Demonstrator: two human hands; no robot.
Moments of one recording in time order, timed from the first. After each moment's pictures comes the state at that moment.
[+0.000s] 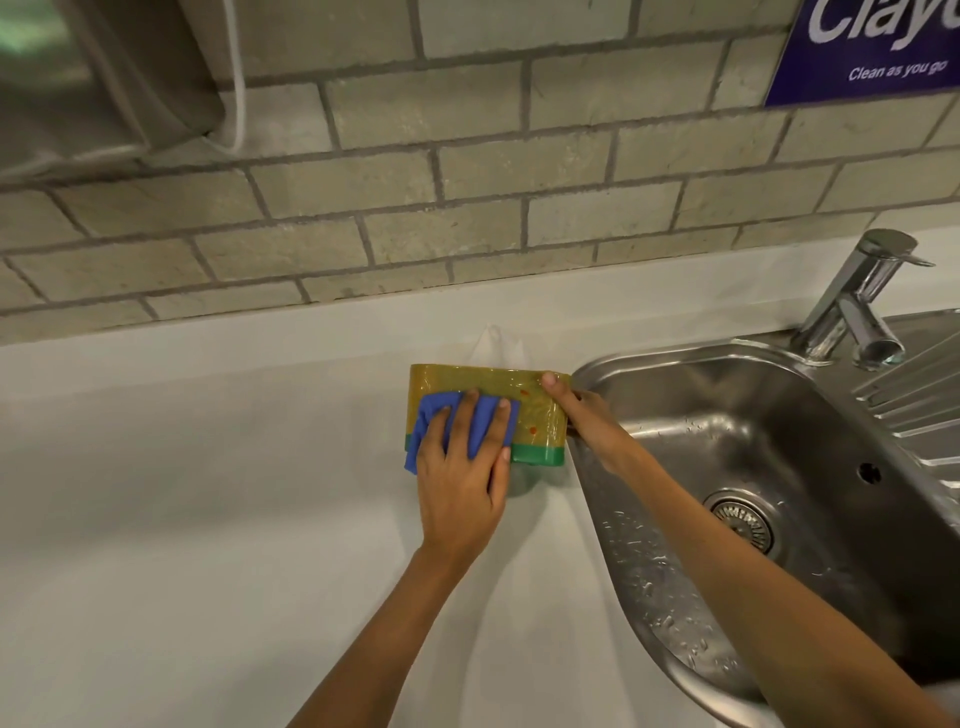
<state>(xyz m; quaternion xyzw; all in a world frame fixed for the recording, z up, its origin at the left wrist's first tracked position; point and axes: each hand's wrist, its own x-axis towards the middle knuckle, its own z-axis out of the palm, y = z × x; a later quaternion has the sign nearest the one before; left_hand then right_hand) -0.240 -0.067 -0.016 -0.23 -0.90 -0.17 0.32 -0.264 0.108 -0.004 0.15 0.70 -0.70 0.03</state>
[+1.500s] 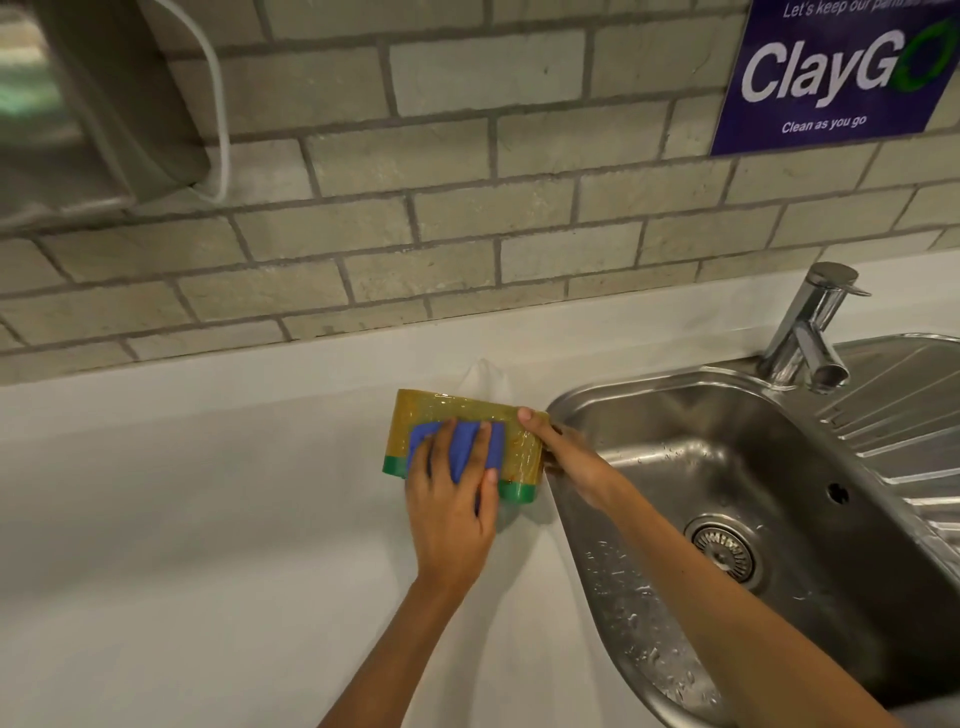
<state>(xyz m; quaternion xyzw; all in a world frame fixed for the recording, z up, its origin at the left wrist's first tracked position) -0.235 -0.049 -0.015 -0.20 -0.89 -0.24 0.32 -0.252 0.111 0.001 0.13 0.69 -0.71 0.06</state>
